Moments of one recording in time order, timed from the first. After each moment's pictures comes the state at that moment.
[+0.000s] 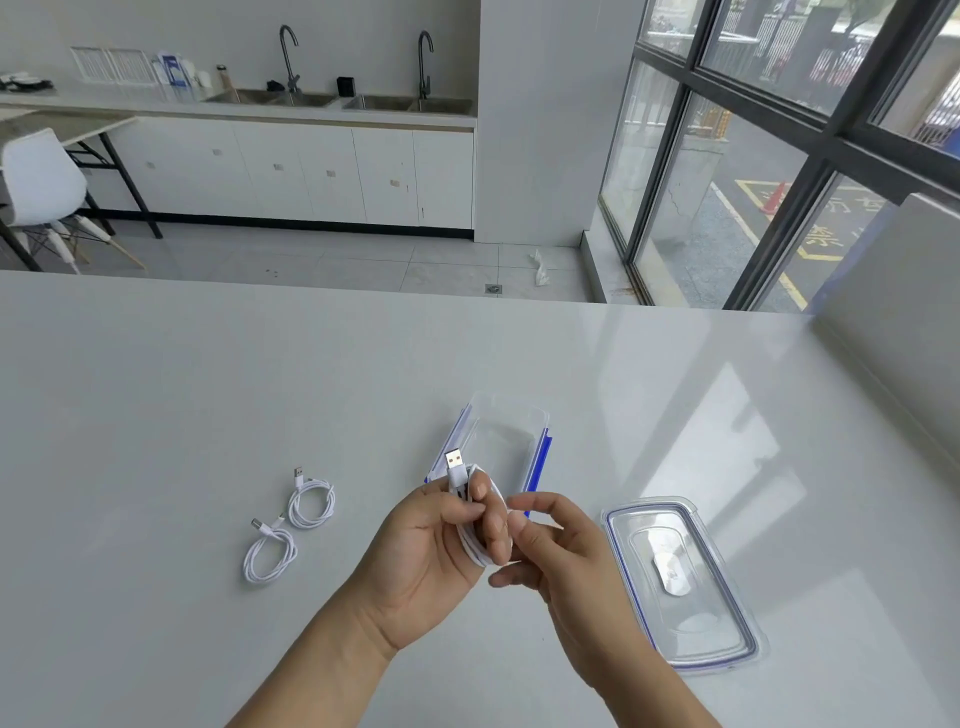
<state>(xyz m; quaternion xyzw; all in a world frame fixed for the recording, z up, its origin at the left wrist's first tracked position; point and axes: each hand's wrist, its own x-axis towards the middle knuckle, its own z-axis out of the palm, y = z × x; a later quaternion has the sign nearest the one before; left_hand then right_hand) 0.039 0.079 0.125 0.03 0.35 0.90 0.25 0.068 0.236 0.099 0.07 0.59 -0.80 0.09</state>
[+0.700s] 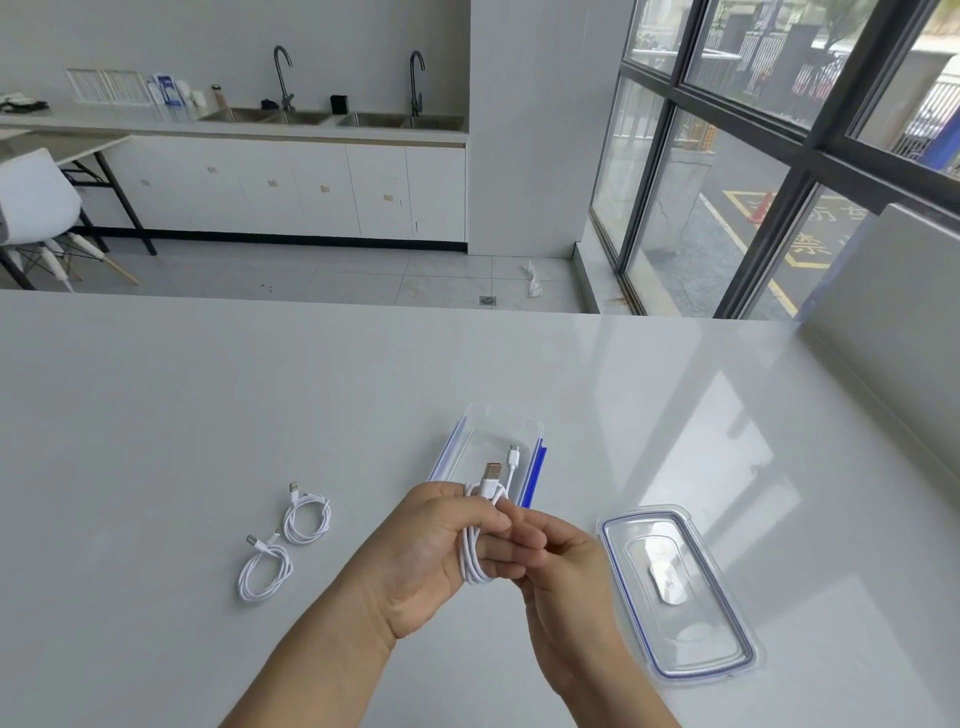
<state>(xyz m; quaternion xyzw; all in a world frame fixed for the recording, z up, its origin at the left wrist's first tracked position) 0.038 0.087 0.160 0.00 0.54 0.79 0.29 0.067 0.221 0.094 0.06 0.52 -0.85 0.02</state>
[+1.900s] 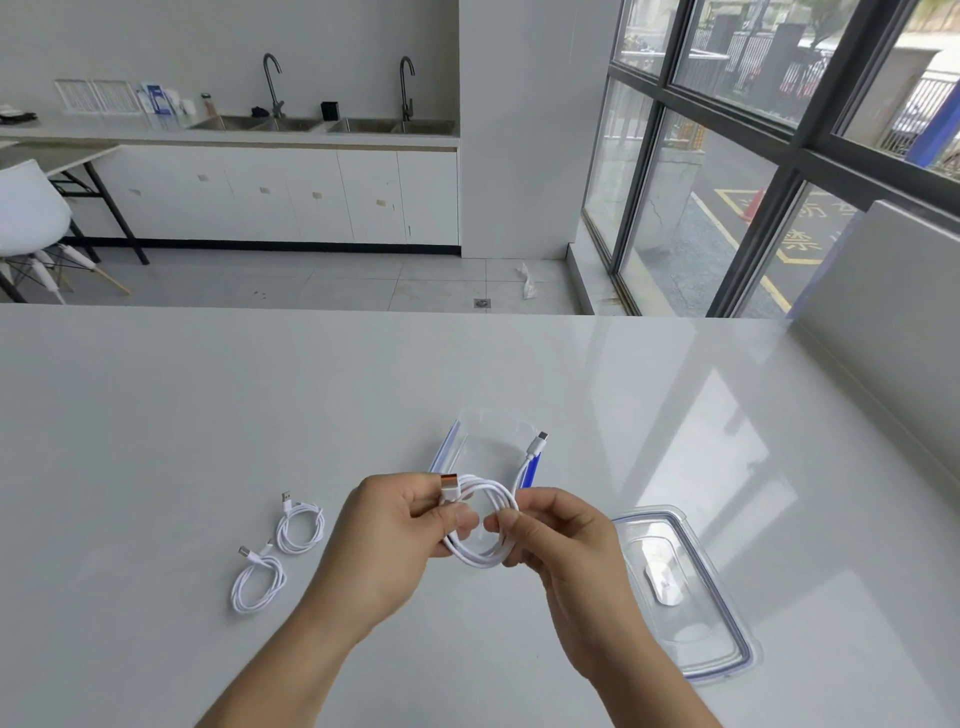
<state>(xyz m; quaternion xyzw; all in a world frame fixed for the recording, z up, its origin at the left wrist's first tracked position) 0.040 0.069 0.165 0.00 0.78 0.62 0.08 0.058 0.242 0.119 0.06 0.58 -0.81 0.02</state>
